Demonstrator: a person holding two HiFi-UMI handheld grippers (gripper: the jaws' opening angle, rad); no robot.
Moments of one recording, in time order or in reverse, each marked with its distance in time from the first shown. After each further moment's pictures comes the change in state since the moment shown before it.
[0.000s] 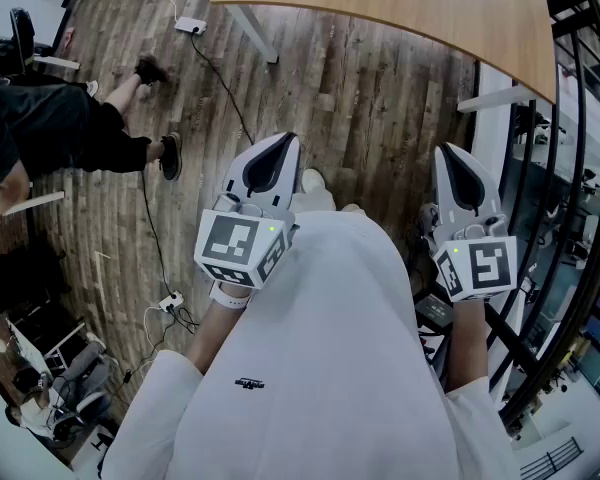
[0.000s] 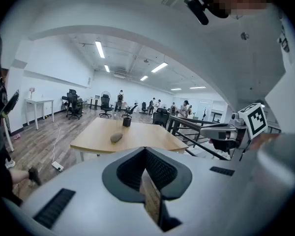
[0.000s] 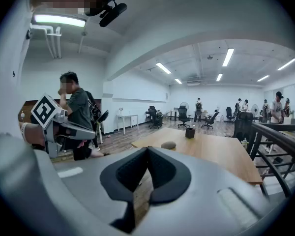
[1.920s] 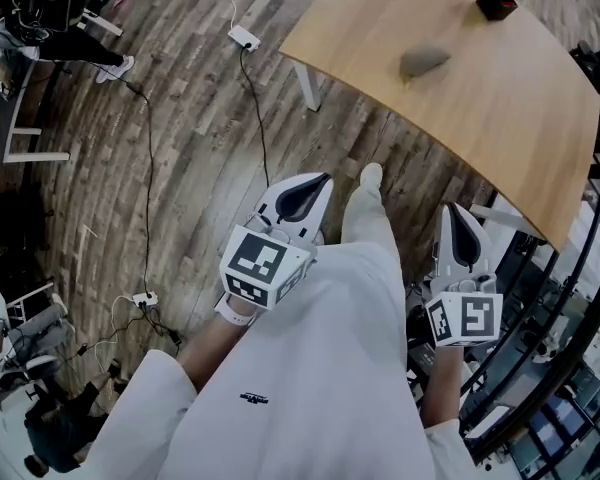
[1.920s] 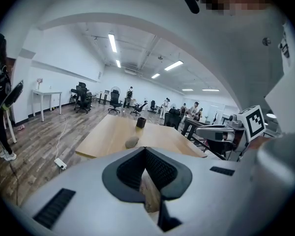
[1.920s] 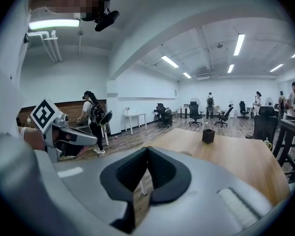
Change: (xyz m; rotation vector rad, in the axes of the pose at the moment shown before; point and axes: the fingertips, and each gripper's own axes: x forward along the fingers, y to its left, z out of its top) left arm 0.118 0.134 0.046 -0.093 0.027 0.063; right arm 0.207 -0.030 0.037 0.022 0.012 0.121
